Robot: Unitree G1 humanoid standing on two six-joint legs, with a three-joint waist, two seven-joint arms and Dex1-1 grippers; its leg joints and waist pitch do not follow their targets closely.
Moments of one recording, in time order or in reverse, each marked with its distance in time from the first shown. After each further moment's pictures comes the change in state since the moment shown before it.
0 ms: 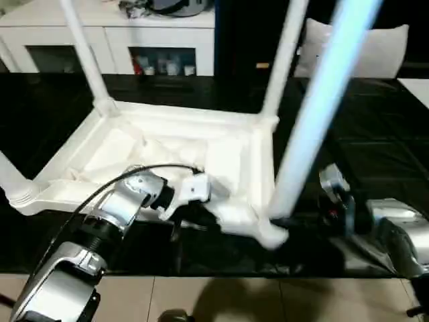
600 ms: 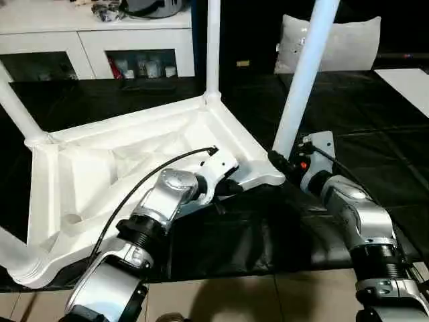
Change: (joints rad) left arm -0.059 -0.257 0.092 0.077 0.042 0.221 0.484; right arm -0.165 0.270 -0.121 0.179 -0.154 -0.063 -0.638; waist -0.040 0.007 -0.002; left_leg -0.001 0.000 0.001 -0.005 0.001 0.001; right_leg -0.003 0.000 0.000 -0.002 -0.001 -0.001
